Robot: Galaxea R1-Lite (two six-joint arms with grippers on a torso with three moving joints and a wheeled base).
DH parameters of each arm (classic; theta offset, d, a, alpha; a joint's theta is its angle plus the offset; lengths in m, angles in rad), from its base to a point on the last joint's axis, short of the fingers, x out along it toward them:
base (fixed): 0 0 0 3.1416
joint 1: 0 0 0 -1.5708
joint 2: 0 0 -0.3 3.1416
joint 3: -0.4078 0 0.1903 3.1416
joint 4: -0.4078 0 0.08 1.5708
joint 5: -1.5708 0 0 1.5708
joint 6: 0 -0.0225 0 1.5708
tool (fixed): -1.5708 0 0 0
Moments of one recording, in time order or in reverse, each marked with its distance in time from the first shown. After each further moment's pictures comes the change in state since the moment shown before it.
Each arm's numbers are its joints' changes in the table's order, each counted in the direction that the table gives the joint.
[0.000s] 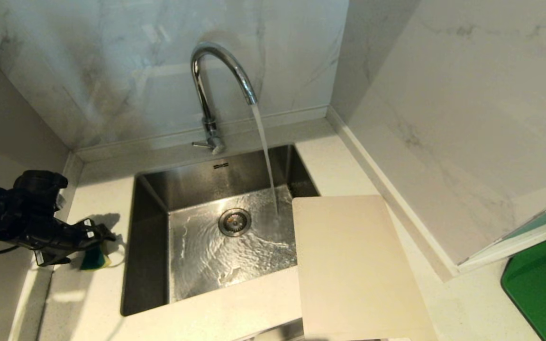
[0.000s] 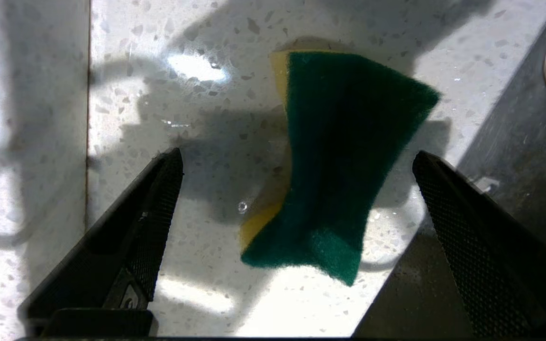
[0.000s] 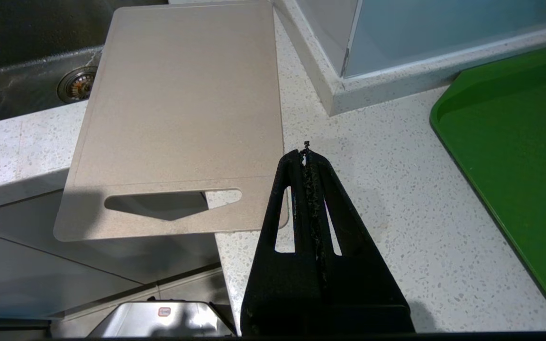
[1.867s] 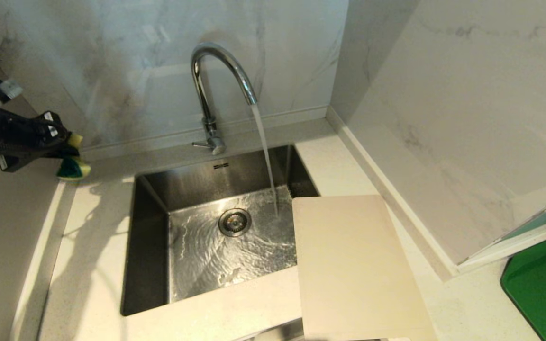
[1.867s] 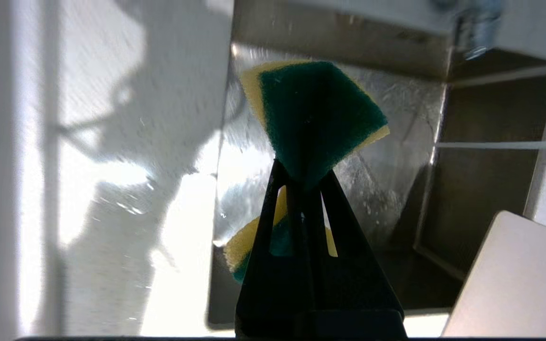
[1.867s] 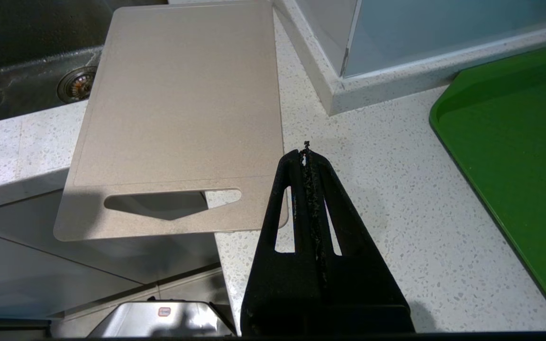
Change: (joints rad) left arm 0.079 0.215 -0.634 -0.491 0.087 0.004; right arm 0.000 0.000 0.000 0.000 0.001 0.000
